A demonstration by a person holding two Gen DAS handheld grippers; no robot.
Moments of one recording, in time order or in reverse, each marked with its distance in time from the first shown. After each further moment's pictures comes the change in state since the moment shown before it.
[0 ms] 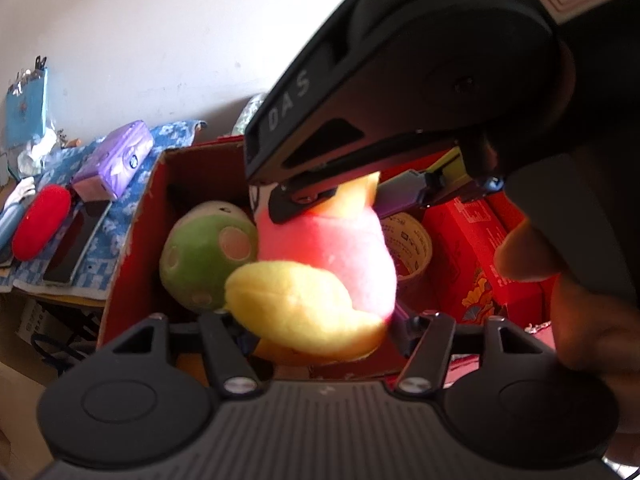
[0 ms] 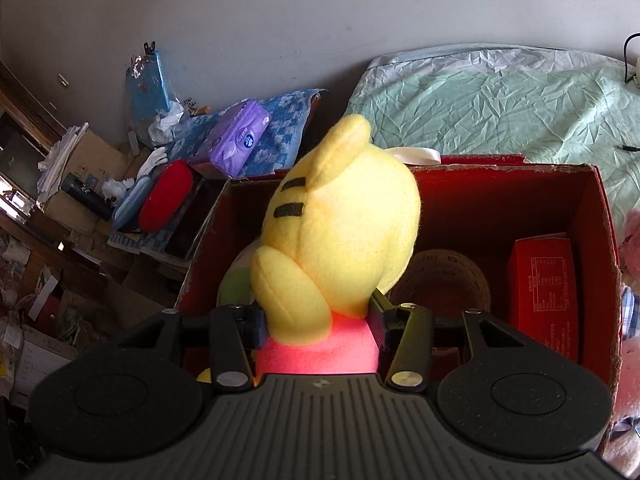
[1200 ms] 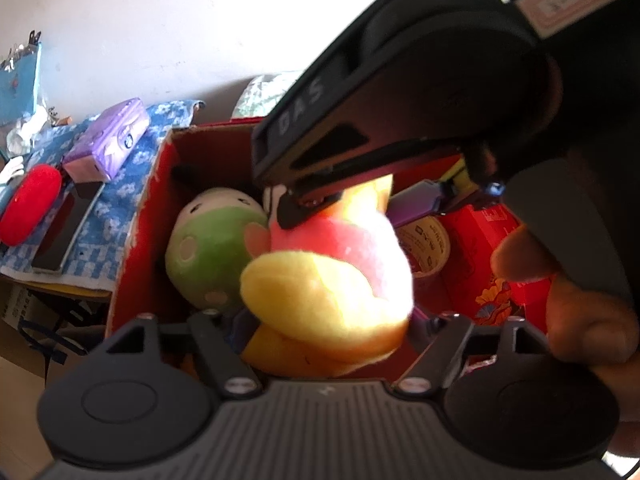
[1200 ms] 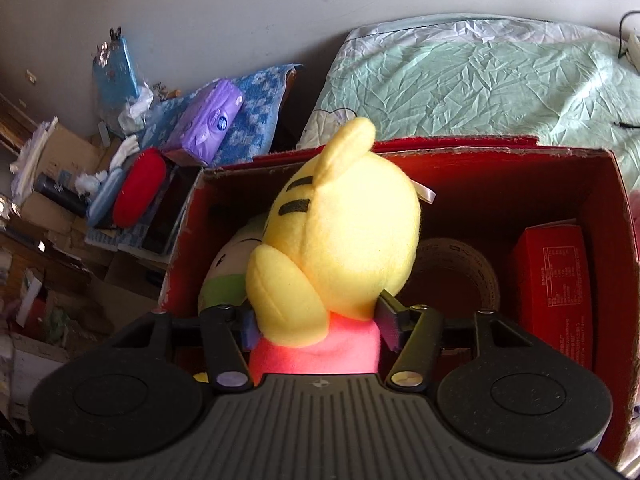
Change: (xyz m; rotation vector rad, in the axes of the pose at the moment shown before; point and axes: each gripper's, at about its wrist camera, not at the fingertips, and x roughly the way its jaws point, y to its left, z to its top) left arm 0.023 0.032 0.006 -0.033 0.045 -0.038; right arm 0.021 -0.002 0.013 0.098 0.053 -0.042
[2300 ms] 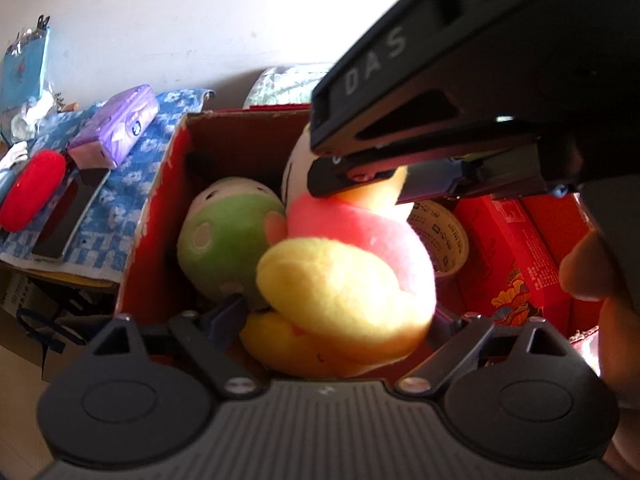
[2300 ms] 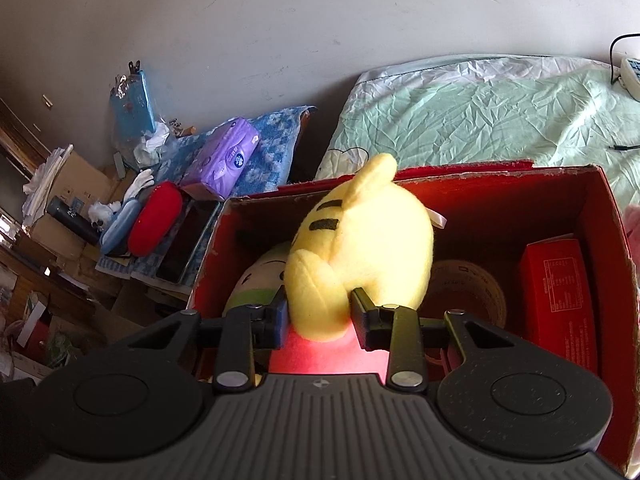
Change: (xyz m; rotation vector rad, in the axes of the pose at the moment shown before) left arm 0.005 0.013 -0.002 -0.039 0.016 0.001; right arm -0.015 0.013 -0.013 -0.044 -0.142 0.013
